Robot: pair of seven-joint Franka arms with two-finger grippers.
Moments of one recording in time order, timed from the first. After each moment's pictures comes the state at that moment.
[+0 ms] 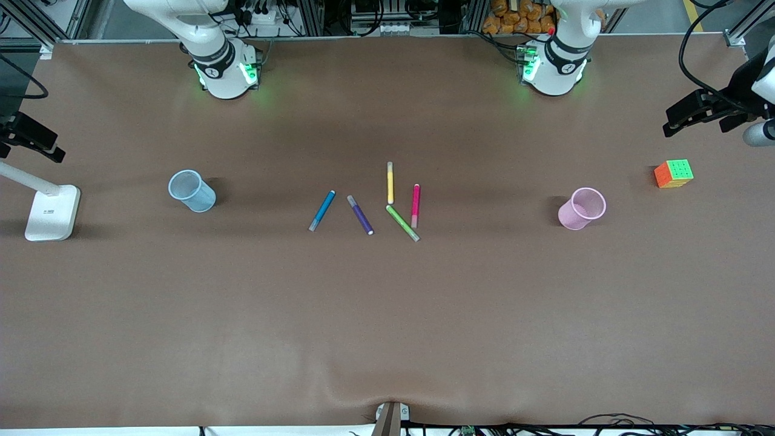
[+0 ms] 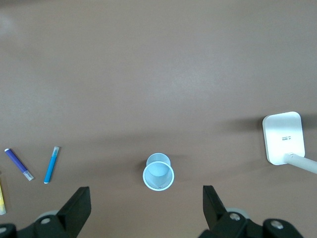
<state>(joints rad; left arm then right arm) 0.04 -0.05 -0.11 -1.52 0.02 1.42 -0.14 0.00 -0.03 -0.08 -1.53 0.00 1.54 0.03</state>
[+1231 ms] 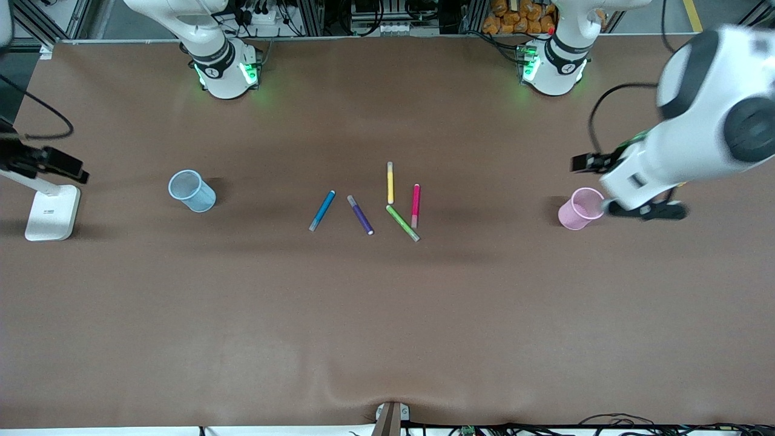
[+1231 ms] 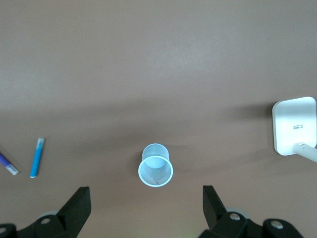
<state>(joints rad) -0.14 0.28 -0.15 -1.49 0.03 1.39 -0.19 0.00 0.10 -0.09 -1.54 0.00 1.54 0.03</state>
